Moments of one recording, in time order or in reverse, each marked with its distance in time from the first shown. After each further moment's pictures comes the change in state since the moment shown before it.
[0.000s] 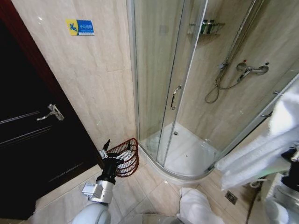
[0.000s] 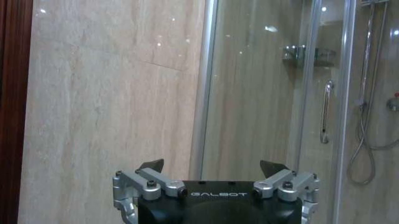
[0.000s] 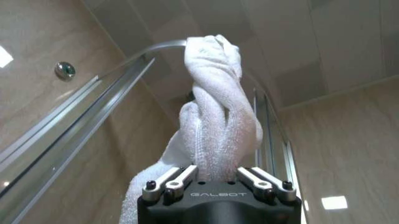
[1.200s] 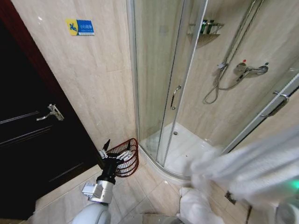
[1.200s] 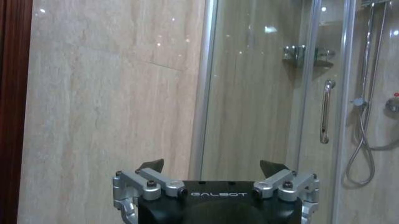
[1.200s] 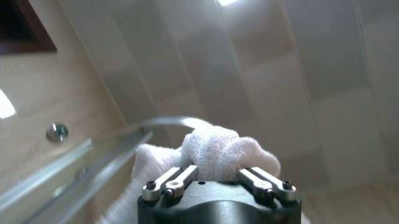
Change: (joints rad) left arm 0.000 0.000 0.000 0.000 0.000 0.000 0.000; right arm 0.030 -0.093 0.131 0.269 -0.048 -0.040 0.172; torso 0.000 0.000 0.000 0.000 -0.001
